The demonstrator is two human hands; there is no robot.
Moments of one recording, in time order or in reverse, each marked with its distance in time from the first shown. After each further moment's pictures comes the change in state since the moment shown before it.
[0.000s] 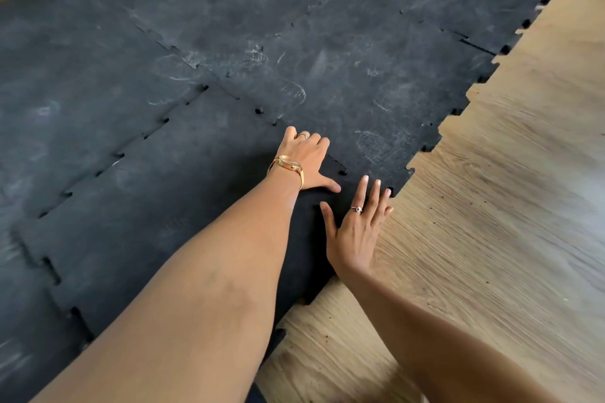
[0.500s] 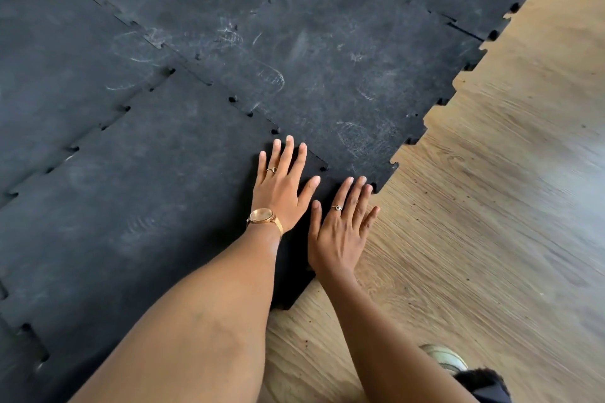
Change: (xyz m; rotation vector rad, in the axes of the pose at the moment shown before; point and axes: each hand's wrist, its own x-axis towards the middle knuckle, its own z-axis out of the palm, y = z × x) left_hand -0.046 0.040 0.066 -0.479 0.260 -0.185; right_hand 0.000 0.006 0.004 -0.205 -0.075 0.069
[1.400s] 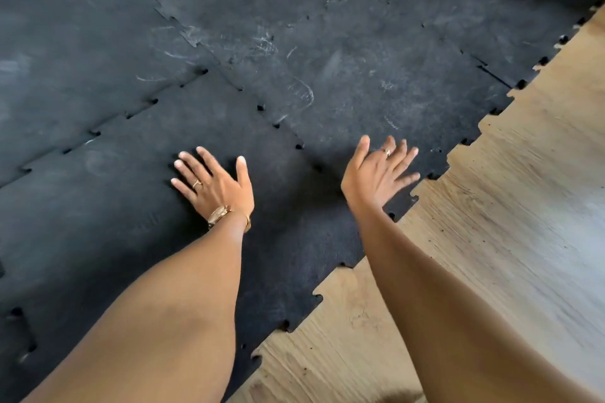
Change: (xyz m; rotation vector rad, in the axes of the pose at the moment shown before) left_hand 0.007 -0.082 -0.026 -0.014 0.201 -0.899; right_hand 0.126 -0.051 -0.040 0.134 0.134 0.162
